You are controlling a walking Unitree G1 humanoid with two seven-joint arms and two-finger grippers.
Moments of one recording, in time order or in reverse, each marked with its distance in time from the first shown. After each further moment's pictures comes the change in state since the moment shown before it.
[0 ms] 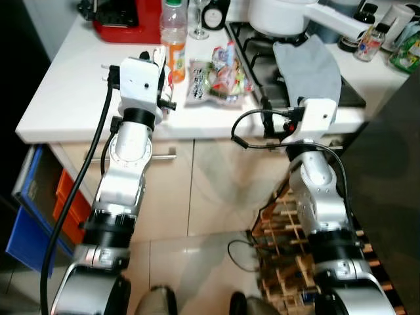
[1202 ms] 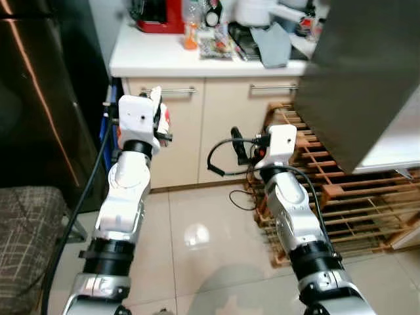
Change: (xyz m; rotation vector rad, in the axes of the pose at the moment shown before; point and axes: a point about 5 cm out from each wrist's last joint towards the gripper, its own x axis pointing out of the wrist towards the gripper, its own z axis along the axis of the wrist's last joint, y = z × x) left arm -0.036 -0.011 -0.039 -0.075 0.190 -0.043; right arm -0.020 0.018 -0.052 0.061 0.185 0.044
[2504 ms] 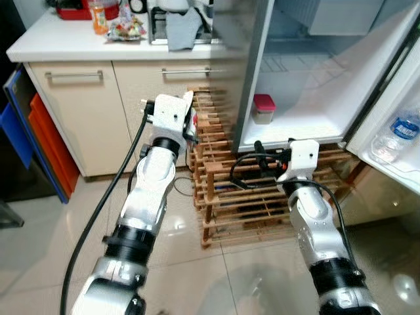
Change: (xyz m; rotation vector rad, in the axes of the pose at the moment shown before) left arm 0.015 -0.017 -0.011 0.008 0.065 -0.034; right arm -0.020 -0.003 -0.009 -0.106 0.009 0.043
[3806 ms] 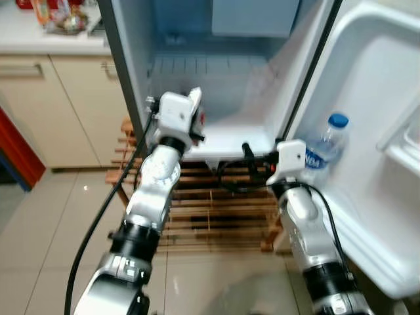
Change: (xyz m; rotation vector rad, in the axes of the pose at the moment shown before) left arm 0.005 -0.020 0.012 -0.011 -0.080 -0.087; right arm -0.006 -0.006 0.003 -0.025 -0.011 -0.026
